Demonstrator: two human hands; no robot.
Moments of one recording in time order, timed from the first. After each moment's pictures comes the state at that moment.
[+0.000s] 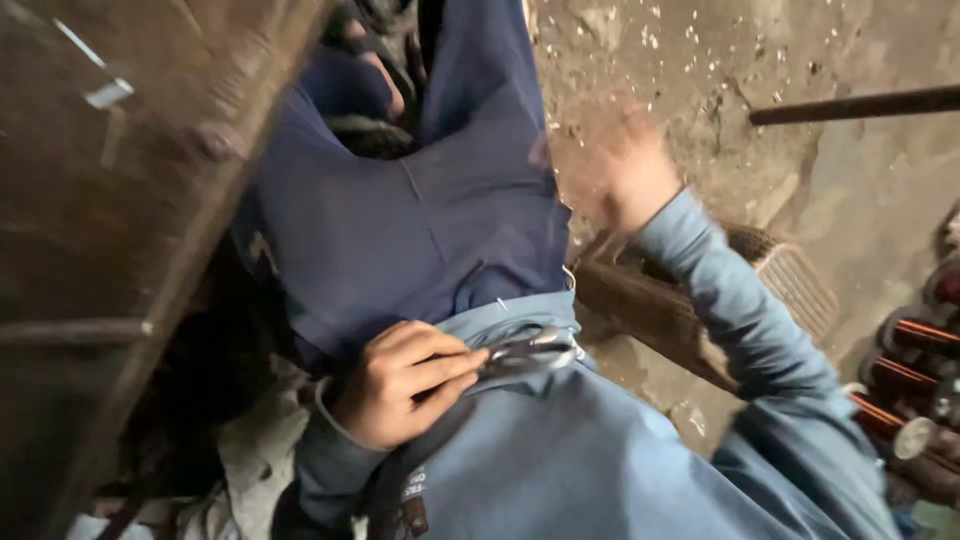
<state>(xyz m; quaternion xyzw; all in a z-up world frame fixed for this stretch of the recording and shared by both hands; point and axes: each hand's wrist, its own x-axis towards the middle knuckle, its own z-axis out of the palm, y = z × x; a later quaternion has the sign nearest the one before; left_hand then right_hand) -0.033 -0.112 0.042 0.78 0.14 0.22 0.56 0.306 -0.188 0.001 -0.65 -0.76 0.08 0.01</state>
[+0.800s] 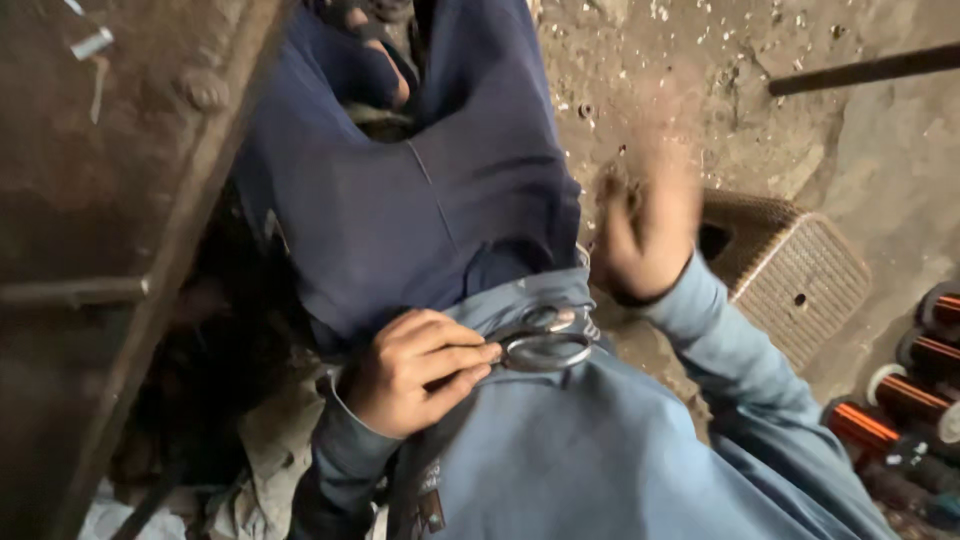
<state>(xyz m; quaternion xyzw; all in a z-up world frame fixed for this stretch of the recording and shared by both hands) -0.046 -0.129 0.043 0.79 0.12 0.22 0.55 0.237 -0.247 0.022 -0.62 -0.63 0.35 0.32</state>
